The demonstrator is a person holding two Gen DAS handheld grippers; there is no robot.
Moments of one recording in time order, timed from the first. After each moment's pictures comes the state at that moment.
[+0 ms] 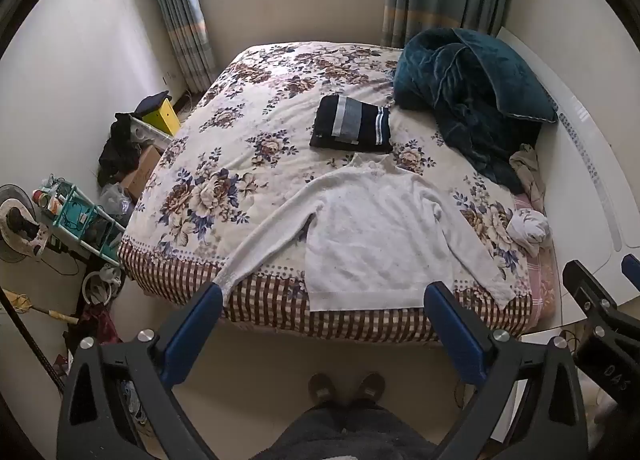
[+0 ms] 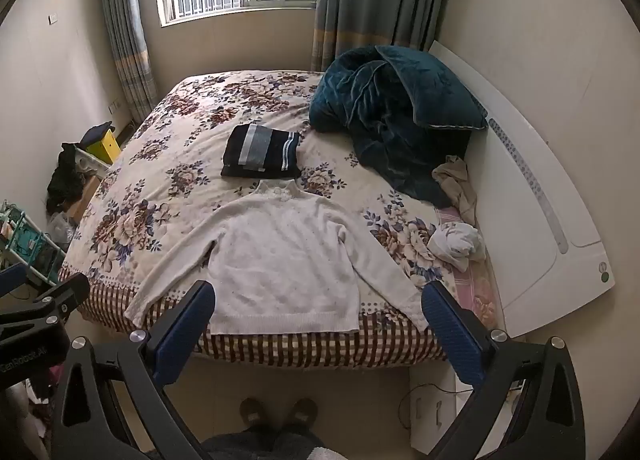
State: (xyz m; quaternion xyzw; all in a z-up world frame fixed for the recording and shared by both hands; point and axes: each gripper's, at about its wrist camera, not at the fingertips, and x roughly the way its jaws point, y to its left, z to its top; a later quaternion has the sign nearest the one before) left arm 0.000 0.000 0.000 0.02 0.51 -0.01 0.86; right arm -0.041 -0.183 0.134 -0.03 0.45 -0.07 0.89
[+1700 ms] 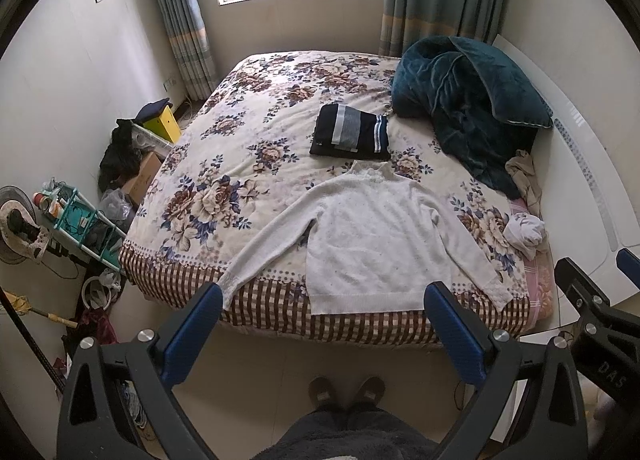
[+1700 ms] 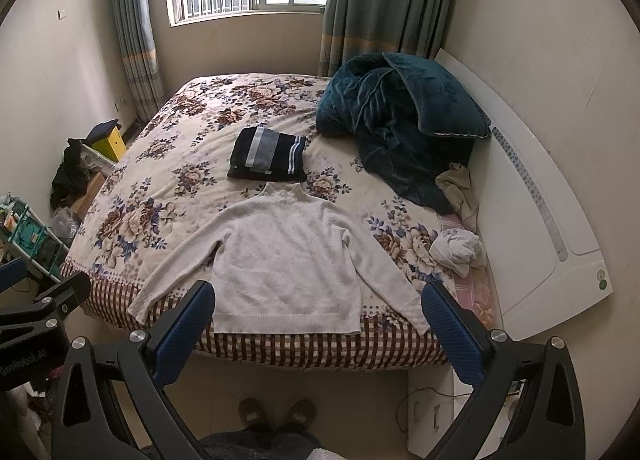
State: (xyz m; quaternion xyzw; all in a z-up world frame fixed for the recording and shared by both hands) left arm 0.000 -0.005 0.006 0.02 0.50 -0.01 0.87; right arm -0.056 -0.175 0.147 -0.04 0.44 -0.06 0.89
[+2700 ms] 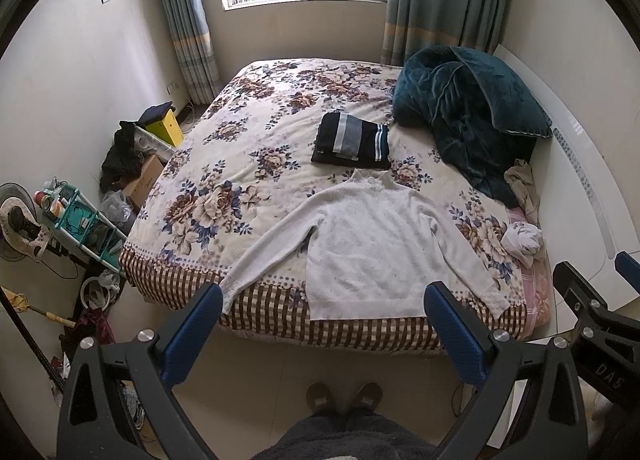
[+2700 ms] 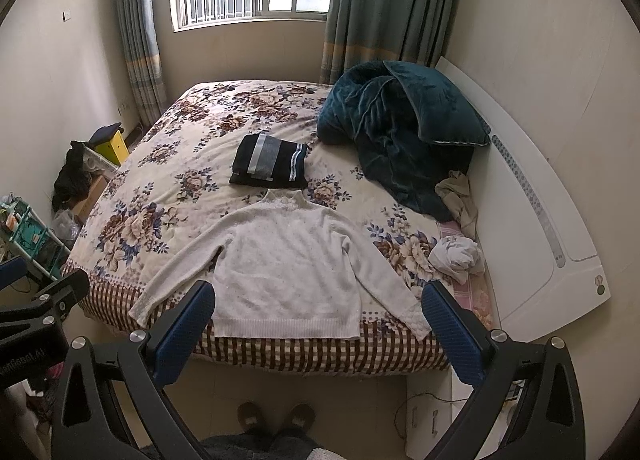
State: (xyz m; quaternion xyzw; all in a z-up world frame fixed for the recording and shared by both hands) left arm 0.011 -0.004 0.017 0.02 0.49 -0.01 0.87; right arm -0.057 -0.173 0.155 -0.04 0.44 -0.06 0.90
